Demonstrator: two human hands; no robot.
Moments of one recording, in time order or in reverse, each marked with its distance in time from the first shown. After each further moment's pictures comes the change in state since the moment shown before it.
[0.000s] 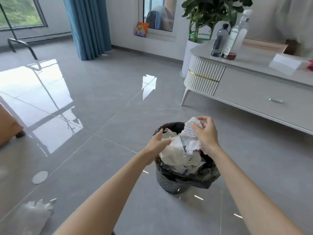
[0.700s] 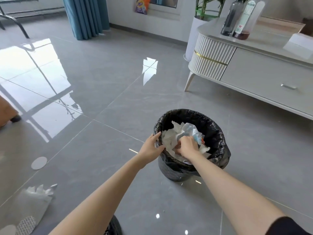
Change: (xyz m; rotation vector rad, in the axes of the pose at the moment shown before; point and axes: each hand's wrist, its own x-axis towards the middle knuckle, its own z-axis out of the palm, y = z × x) left_hand -0.008 -0.058 -0.012 0.249 0.028 -0.013; right_hand -0.015 0.101 0.083 -0.953 -0.477 0.010
